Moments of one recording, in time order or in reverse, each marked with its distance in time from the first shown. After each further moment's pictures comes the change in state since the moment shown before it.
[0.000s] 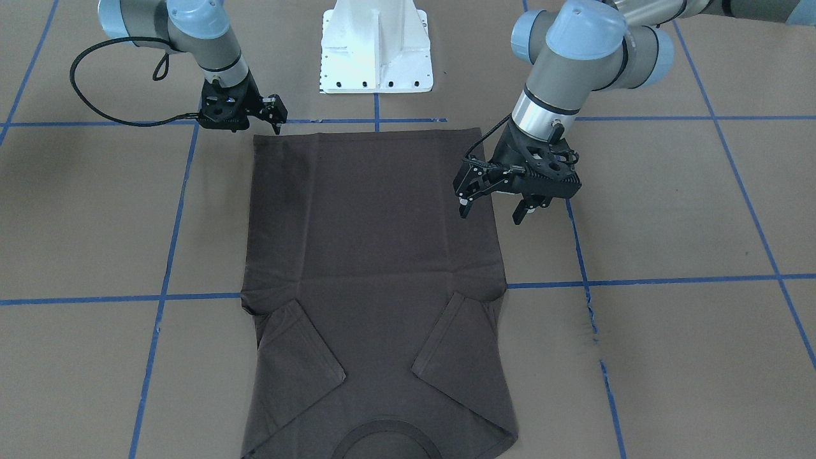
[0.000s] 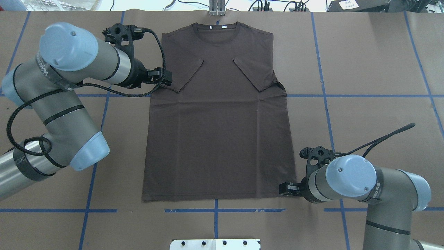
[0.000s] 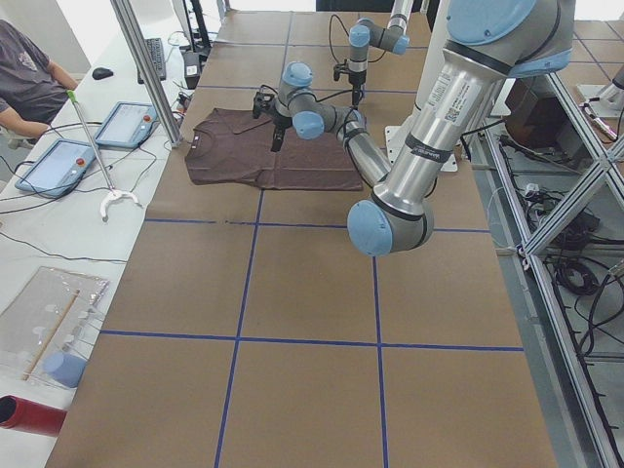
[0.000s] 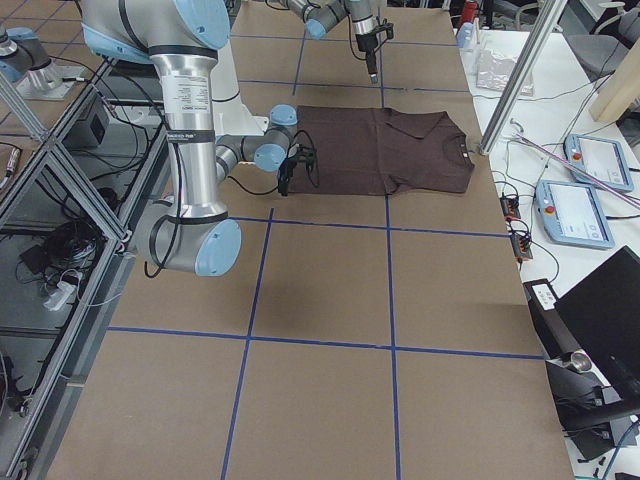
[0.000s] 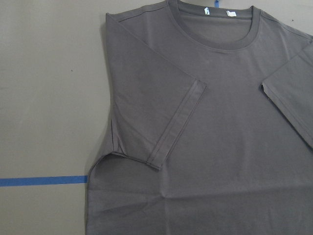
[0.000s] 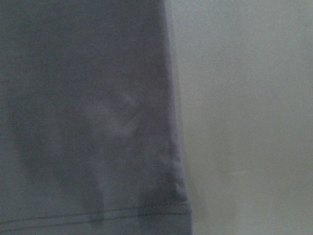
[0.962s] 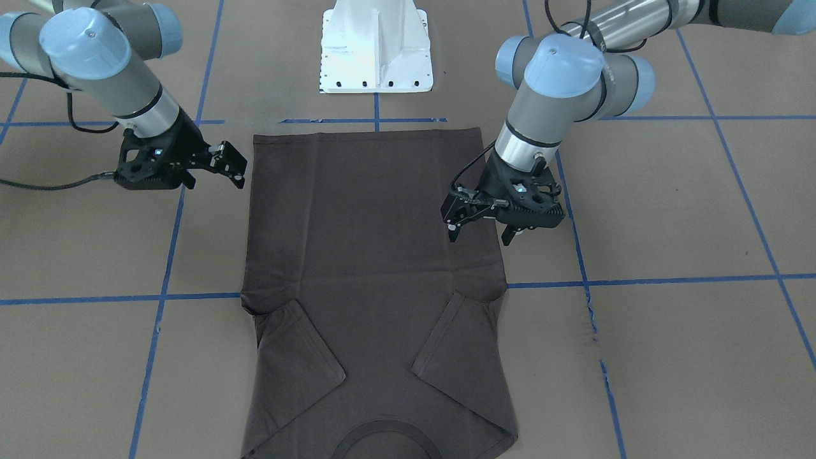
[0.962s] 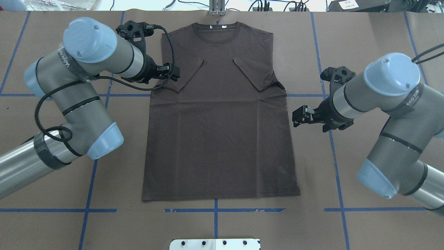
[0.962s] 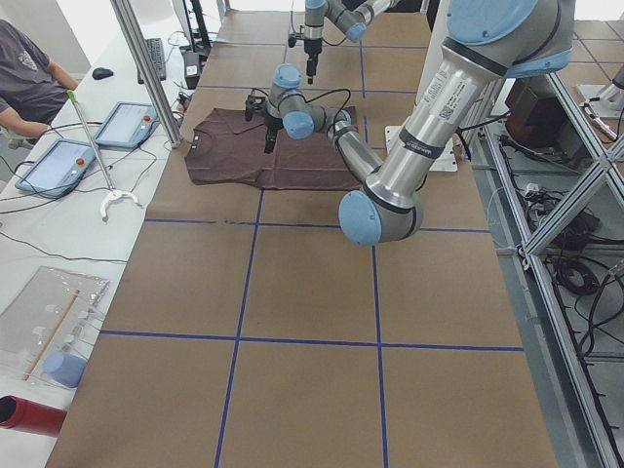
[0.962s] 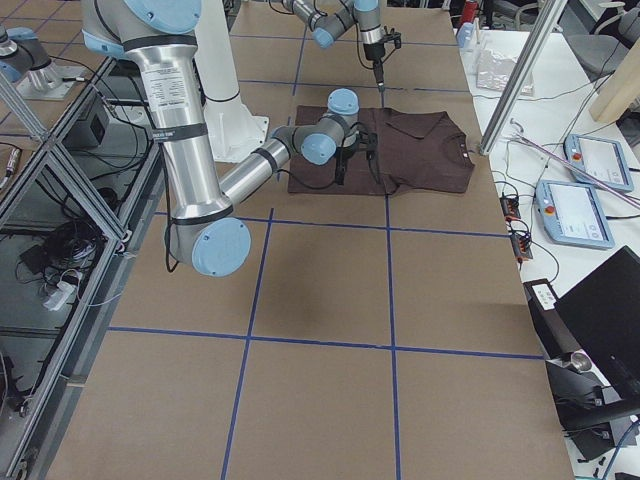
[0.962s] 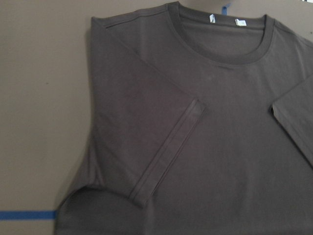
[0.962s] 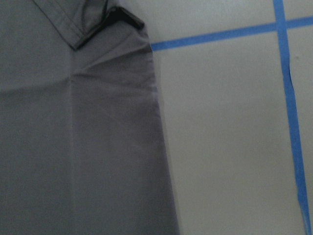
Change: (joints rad) left arm -0.004 -0.039 0.071 -0.010 -0.009 -0.006; right arm 0.362 0.086 -0.026 -0.004 0.236 -0.180
